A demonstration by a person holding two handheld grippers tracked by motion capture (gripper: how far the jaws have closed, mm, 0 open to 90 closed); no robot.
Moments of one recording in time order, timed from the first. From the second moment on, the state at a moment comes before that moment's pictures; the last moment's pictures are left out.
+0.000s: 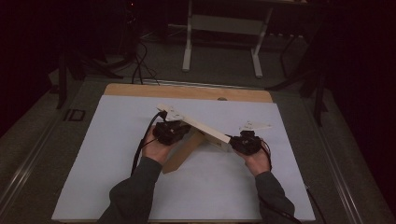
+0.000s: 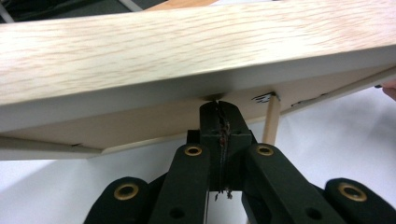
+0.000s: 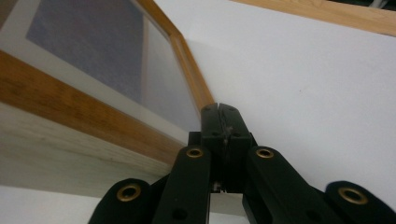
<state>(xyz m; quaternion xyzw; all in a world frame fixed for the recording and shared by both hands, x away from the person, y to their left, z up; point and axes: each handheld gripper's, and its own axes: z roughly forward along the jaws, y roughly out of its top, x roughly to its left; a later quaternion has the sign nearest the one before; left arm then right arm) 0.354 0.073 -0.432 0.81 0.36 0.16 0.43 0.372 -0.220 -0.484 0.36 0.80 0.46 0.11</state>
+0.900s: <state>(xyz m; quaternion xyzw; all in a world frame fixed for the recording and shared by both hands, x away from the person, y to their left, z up) 0.351 0.064 -0.425 0.82 0.34 0.16 0.43 0.367 -0.210 -0.492 0.35 0.81 0.46 0.10</state>
